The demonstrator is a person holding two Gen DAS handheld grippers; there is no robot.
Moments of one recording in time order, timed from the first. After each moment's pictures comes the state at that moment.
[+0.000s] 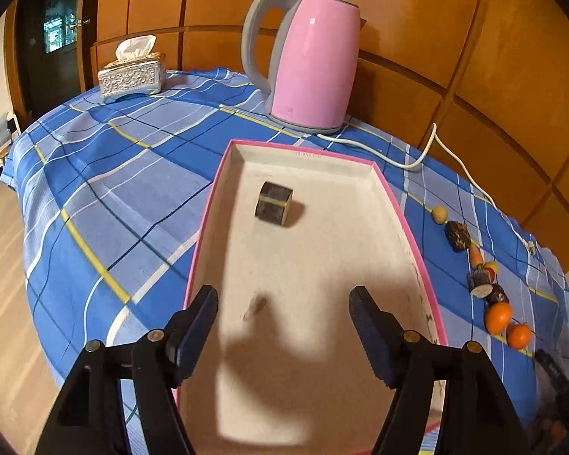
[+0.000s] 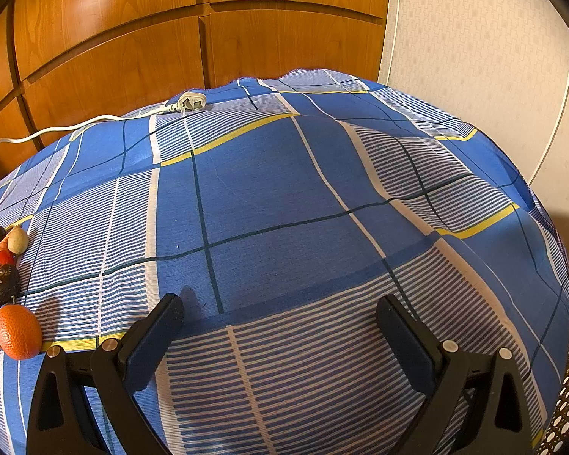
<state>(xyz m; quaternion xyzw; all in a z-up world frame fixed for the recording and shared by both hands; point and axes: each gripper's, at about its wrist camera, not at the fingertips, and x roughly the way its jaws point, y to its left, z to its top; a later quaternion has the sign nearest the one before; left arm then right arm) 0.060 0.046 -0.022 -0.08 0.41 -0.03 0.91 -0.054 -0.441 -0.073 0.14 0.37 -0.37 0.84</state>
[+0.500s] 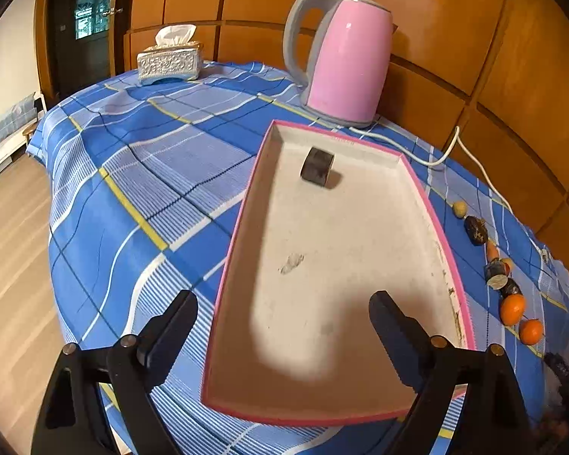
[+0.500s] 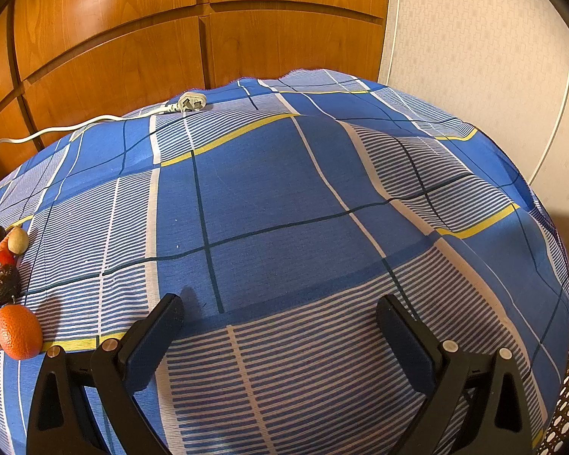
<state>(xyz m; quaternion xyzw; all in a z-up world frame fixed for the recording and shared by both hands) 0.026 0.061 -0.039 -0.11 0.41 0.02 0.90 -0.054 -0.441 -0.073 0.14 0.37 -0.37 0.84</state>
